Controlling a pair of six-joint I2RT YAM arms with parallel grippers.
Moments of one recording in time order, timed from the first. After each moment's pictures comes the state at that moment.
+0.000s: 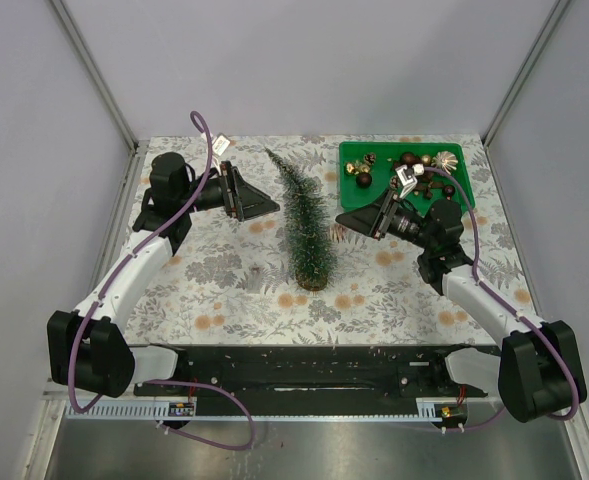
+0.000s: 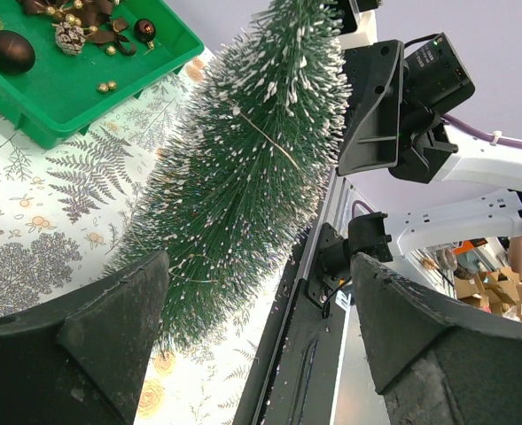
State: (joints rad) left arm -0.22 1.28 1.04 0.10 1.04 -0.57; right arm 0.29 1.18 0.64 0.64 -0.80 1.06
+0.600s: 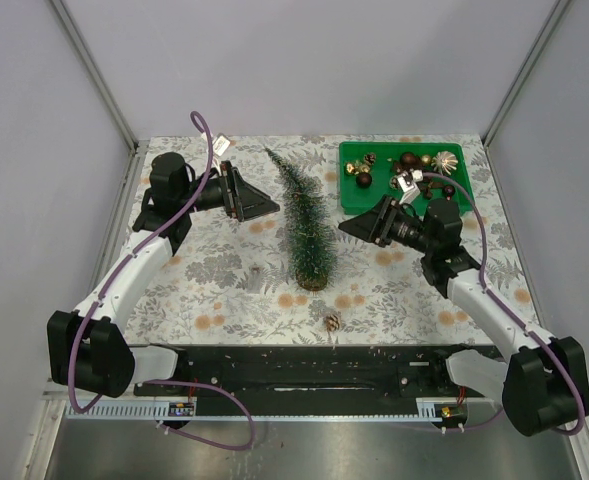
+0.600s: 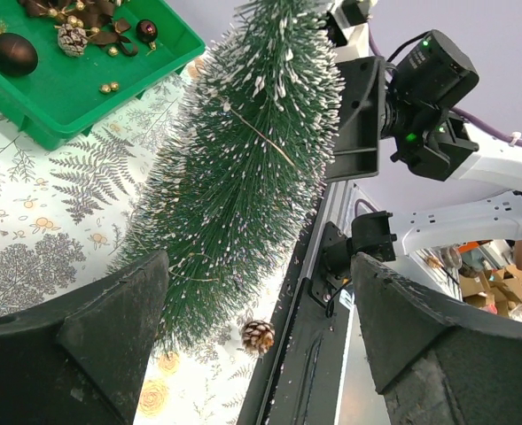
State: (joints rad) left arm -0.22 1.28 1.04 0.10 1.04 -0.56; right arm 0.29 1.11 0.65 0.40 -0.74 0.92
